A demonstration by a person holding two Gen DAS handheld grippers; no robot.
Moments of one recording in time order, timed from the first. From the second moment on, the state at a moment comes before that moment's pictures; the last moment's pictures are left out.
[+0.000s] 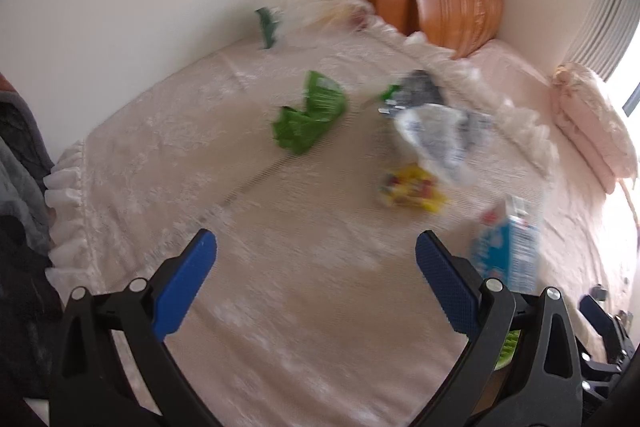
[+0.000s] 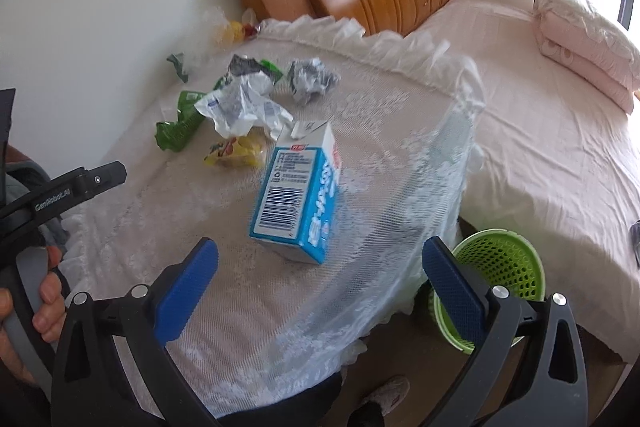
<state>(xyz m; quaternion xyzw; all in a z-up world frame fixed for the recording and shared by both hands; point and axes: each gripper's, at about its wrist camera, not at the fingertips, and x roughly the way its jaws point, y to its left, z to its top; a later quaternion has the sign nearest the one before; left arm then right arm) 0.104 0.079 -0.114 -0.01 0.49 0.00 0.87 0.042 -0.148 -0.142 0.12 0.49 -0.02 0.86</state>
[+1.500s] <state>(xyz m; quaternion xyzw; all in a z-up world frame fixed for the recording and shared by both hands) 0.251 0.085 -0.153 0.07 0.47 -0.13 0.87 0.106 -0.155 -0.188 0.20 0.53 -0.05 0.83</state>
